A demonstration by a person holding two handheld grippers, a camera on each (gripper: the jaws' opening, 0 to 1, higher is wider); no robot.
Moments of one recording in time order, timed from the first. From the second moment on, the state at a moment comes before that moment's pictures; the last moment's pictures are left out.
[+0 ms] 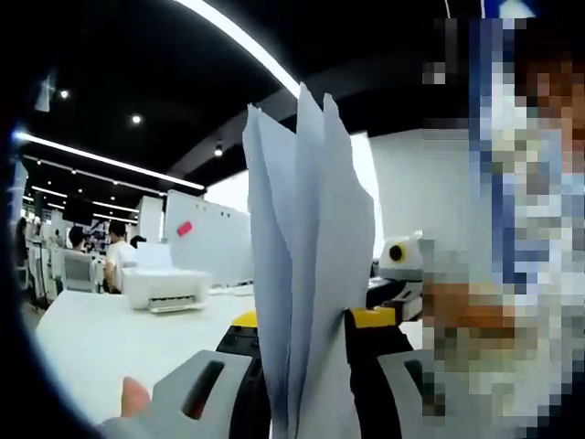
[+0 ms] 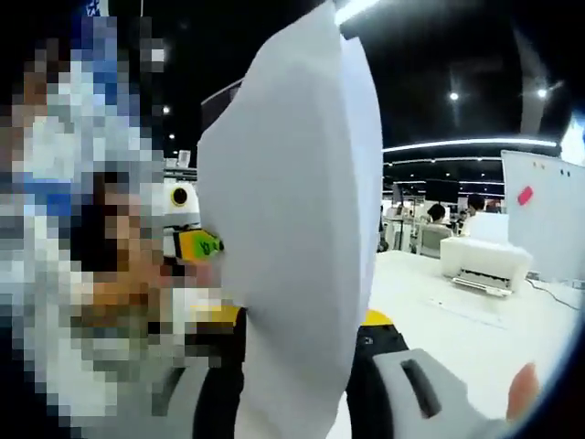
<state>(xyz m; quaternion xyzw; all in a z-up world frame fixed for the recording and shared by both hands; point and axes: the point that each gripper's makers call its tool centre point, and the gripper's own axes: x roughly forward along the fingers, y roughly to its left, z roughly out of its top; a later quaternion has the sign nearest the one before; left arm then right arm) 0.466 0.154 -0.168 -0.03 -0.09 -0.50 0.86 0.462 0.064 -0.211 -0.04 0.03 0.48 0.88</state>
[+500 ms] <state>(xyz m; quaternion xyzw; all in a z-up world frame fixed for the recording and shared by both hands) 0.459 0.158 -0.166 -0.05 -0.09 -0.53 0.84 0.447 0.069 -0.212 -0.03 0.00 0.54 0.84</state>
